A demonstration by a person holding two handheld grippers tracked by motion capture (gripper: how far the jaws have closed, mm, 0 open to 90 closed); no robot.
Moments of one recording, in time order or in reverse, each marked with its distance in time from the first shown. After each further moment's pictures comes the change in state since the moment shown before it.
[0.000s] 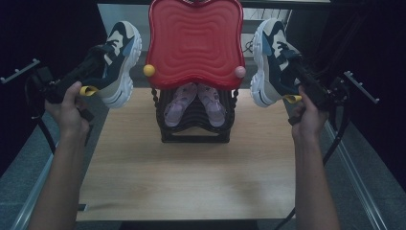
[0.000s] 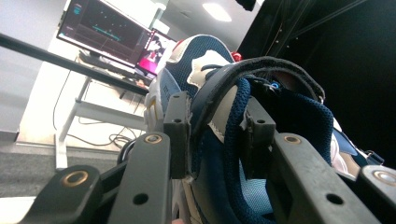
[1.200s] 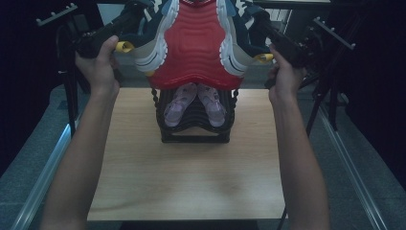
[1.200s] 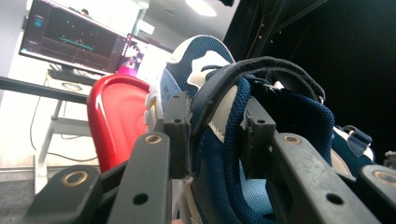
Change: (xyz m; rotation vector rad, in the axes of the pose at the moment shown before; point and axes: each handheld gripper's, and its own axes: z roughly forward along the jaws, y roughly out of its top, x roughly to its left) left arm -0.077 0.041 0.100 0.025 -0.046 0.075; right arm 0.071 0.031 0.097 0.079 0.080 -0.051
